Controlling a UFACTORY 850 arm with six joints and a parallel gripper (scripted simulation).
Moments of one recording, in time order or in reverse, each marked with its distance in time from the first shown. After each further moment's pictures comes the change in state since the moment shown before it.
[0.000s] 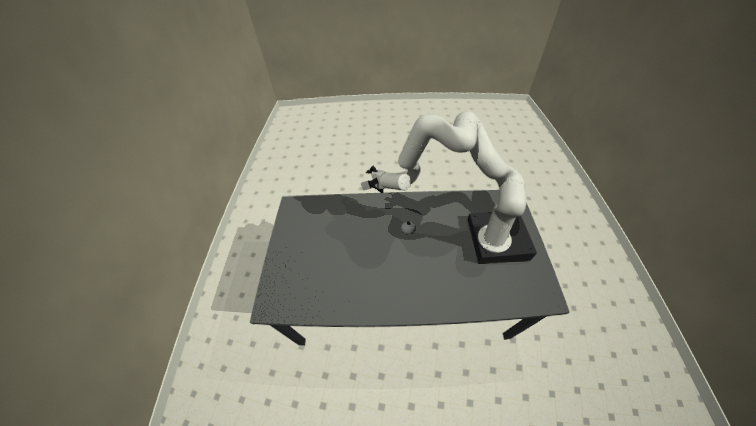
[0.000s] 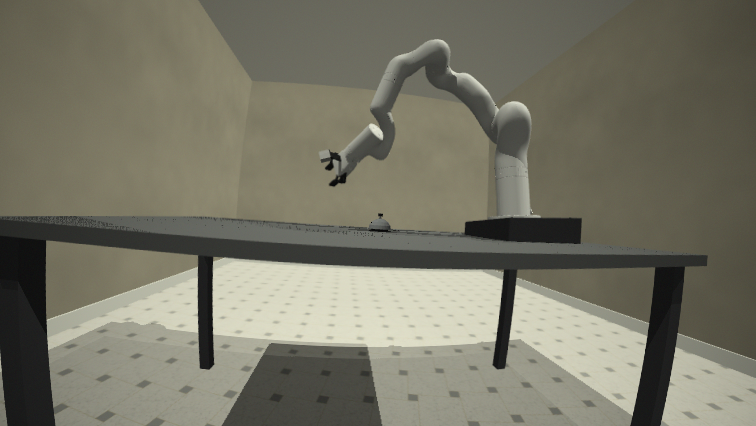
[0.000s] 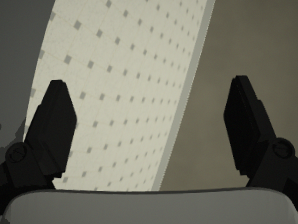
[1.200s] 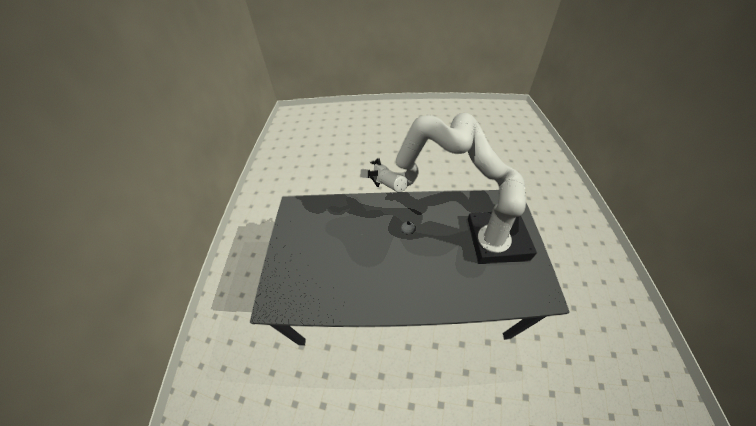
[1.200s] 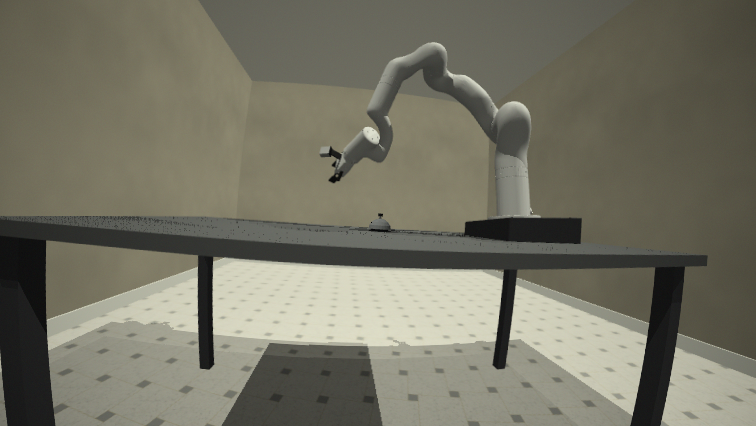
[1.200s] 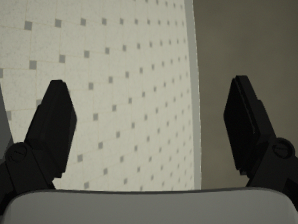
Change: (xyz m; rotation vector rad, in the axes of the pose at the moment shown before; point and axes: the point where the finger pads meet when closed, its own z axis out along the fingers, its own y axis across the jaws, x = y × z) arm -0.039 0.039 0.013 -0.177 -0.141 0.323
